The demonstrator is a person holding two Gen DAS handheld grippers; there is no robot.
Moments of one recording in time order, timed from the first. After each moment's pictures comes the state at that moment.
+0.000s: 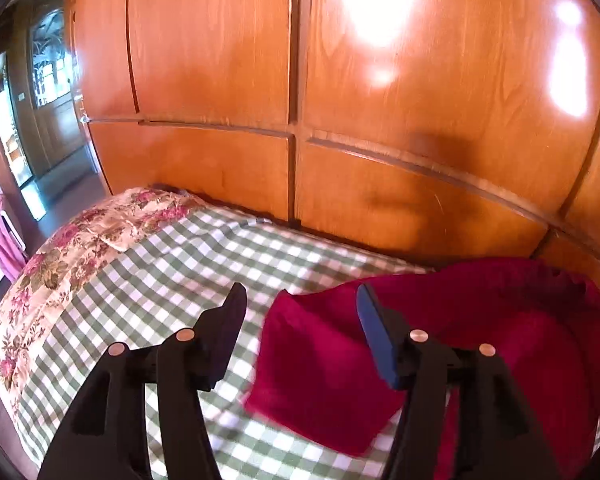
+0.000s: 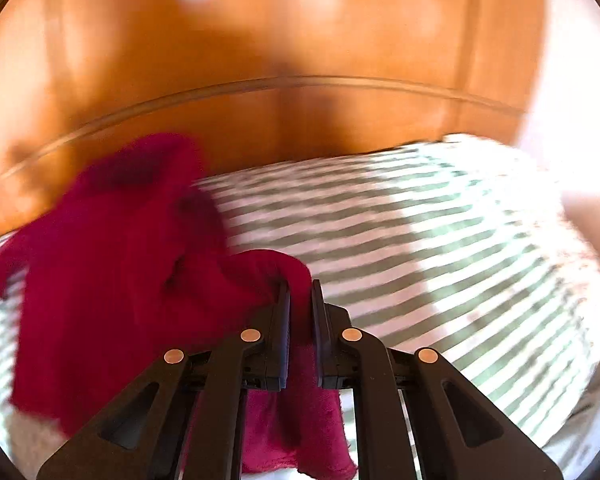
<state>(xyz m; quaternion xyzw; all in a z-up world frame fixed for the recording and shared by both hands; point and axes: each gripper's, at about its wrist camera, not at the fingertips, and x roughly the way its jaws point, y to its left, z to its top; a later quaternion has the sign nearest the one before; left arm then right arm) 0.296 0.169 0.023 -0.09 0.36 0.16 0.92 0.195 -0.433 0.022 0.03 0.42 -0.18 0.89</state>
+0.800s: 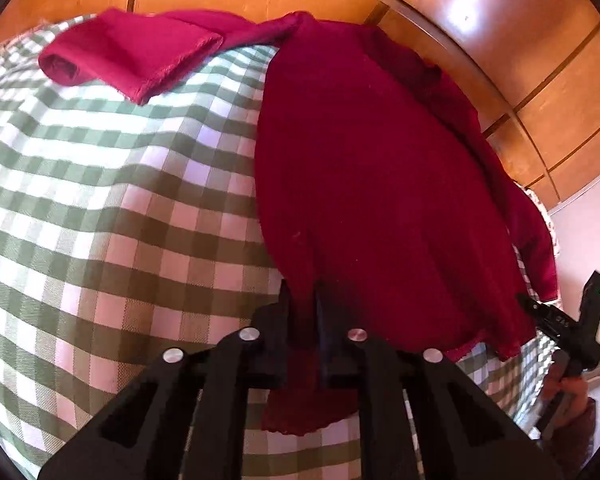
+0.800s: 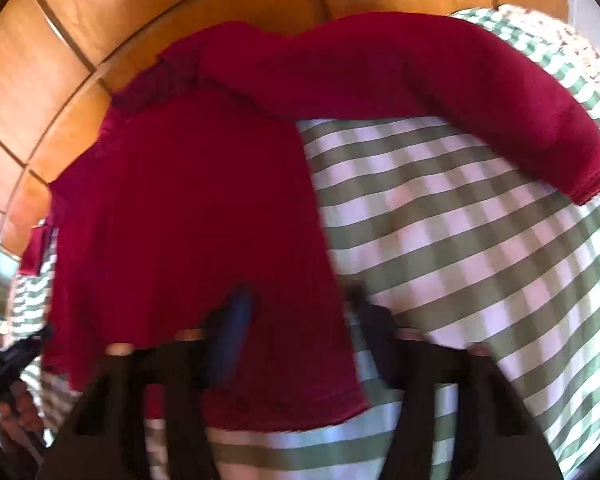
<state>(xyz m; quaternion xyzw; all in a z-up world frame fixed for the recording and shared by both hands) 0.167 0.044 -0.095 -0.16 0.51 -0.12 0.84 0.162 -0.381 -0.069 0.18 0.53 -0.03 0.83</state>
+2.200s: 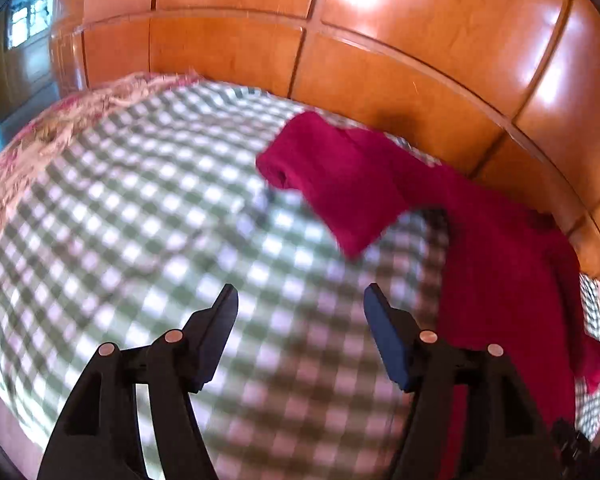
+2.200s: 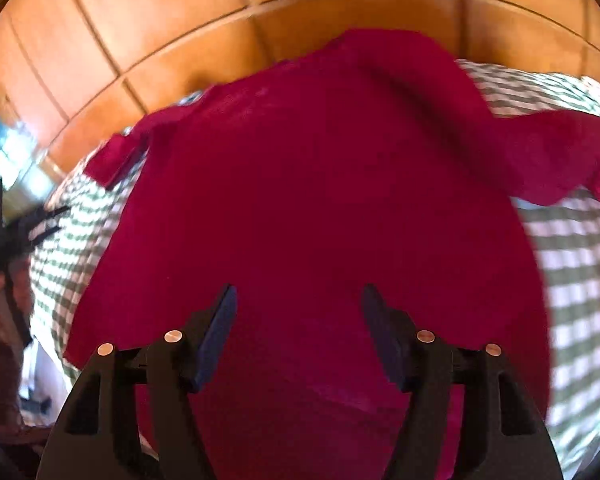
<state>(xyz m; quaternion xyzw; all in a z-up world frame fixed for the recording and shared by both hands) 0.170 0.188 -0.054 -0.16 0.42 0.08 0.89 0.113 -0.243 -0.050 0.08 0.51 0.09 0.85</state>
